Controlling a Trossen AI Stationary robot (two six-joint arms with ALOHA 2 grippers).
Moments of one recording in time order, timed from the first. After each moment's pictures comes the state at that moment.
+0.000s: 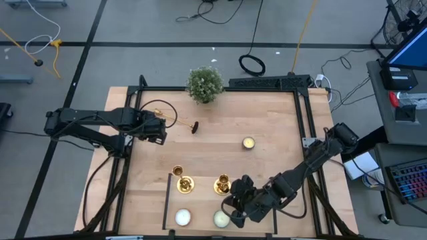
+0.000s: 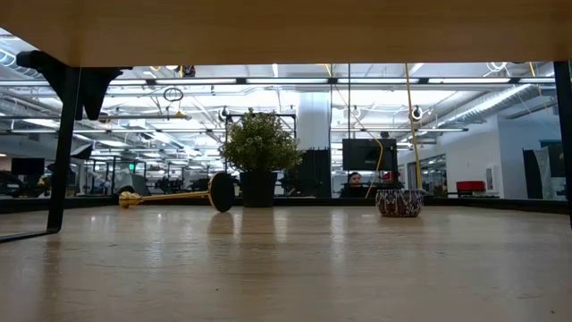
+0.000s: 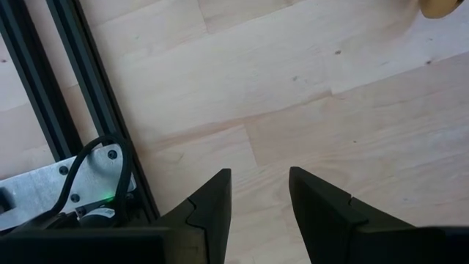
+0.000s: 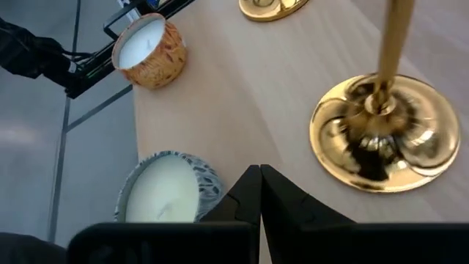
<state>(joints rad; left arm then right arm) 0.06 1.12 0.98 -1.39 -0.18 -1.20 0.65 1.74 1.41 -0.41 0.41 1.01</state>
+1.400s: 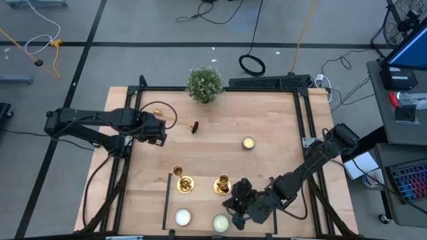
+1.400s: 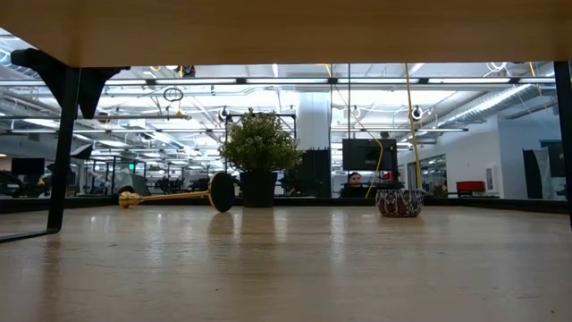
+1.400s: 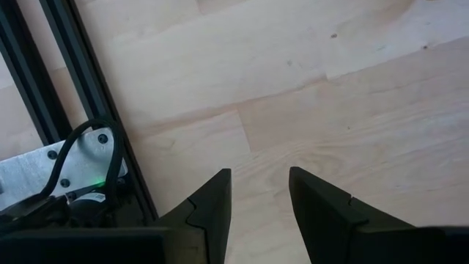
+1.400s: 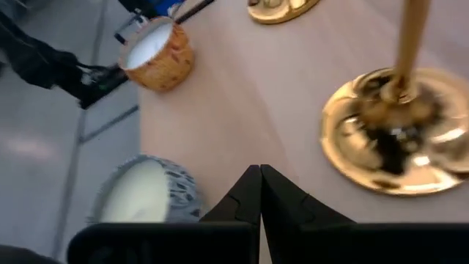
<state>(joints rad) 0.03 1.12 0.98 -1.39 -0.14 -1.24 0.67 1.74 1.30 -0.21 0.47 0.98</state>
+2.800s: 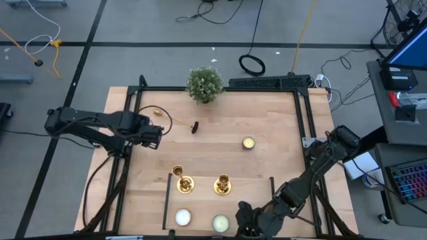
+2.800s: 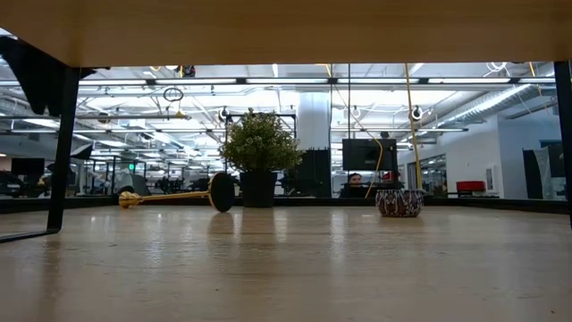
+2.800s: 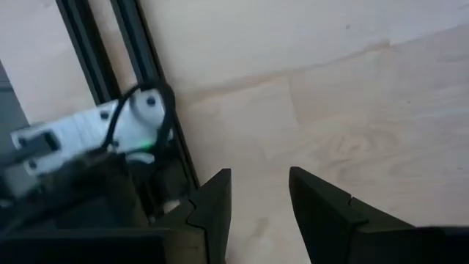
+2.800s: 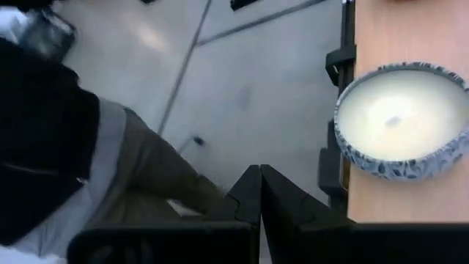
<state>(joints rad) -0.04 1.12 0.98 -1.55 -0.11 -1.35 0.75 1.75 1.43 -0.17 0.04 0.78</state>
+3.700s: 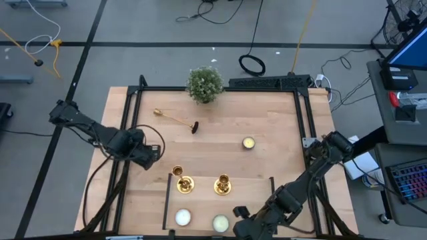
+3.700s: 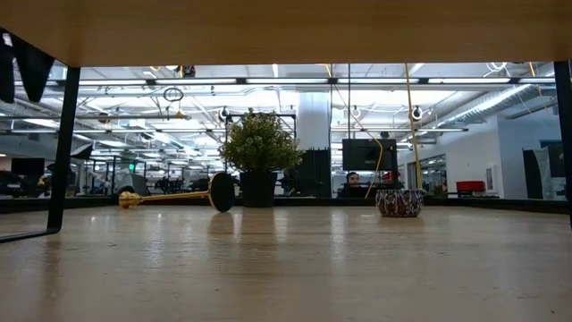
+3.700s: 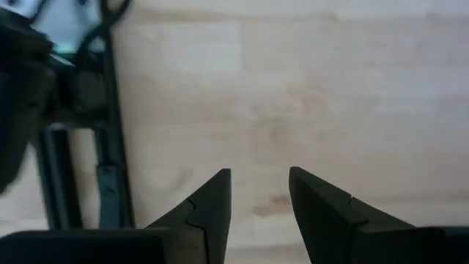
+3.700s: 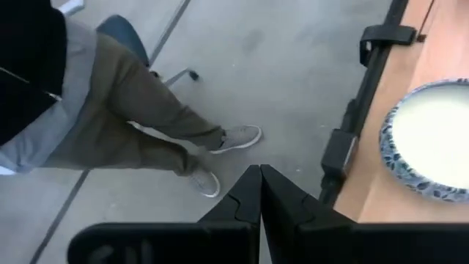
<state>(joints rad) -0.46 1.13 0.98 -1.44 -0.13 -2.02 0.74 1.85 1.72 -0.52 -0.13 0.50</state>
